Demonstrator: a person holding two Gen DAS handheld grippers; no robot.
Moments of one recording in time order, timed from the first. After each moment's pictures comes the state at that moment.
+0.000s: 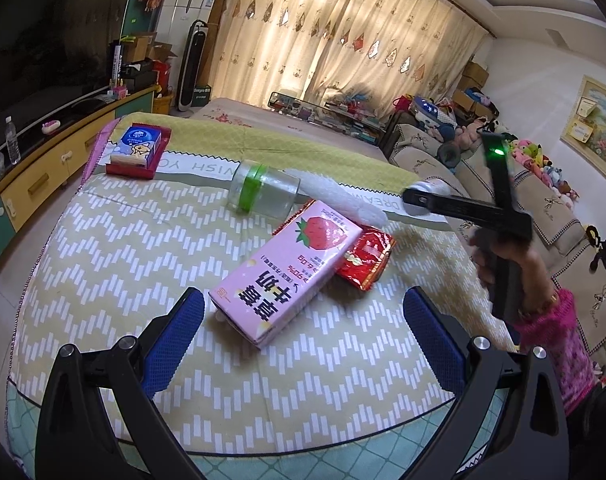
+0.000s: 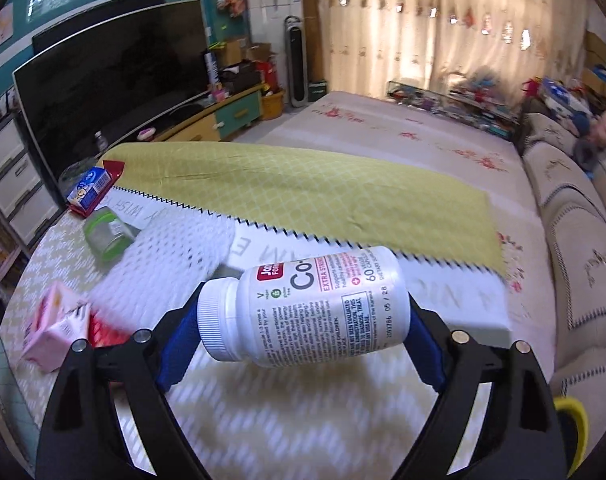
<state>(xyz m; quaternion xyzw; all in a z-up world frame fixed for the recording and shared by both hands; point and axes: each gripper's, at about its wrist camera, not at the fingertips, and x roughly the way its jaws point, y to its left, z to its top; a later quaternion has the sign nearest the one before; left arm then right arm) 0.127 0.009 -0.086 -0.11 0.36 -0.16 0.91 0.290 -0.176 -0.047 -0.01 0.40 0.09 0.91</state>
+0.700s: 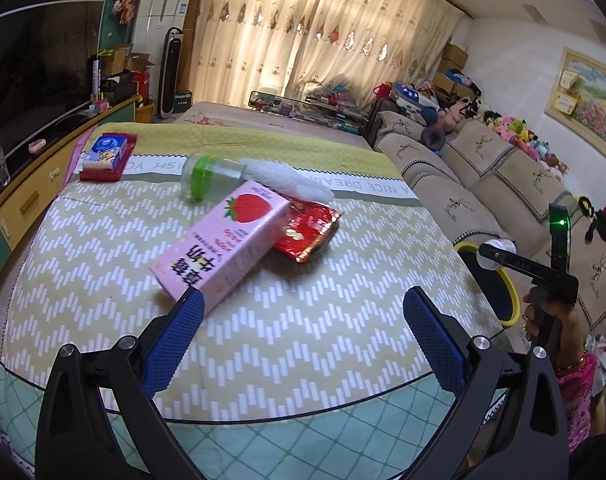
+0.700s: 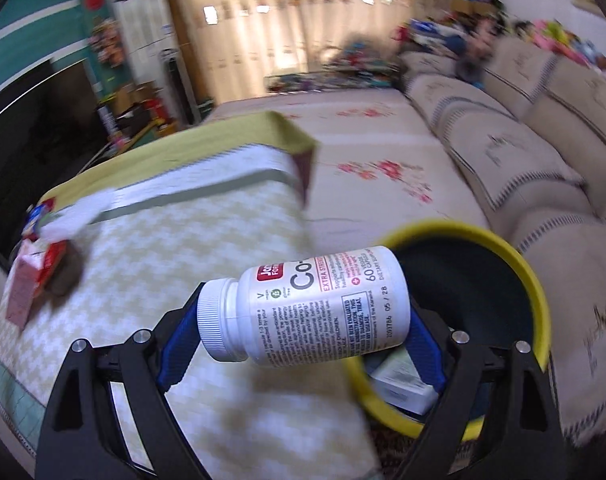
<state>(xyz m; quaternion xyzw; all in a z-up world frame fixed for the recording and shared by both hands) 0.091 -0.046 -0.075 -0.07 0.36 -0.18 0.91 0.121 -0.330 -0.068 0.11 0.40 -0.10 0.91</state>
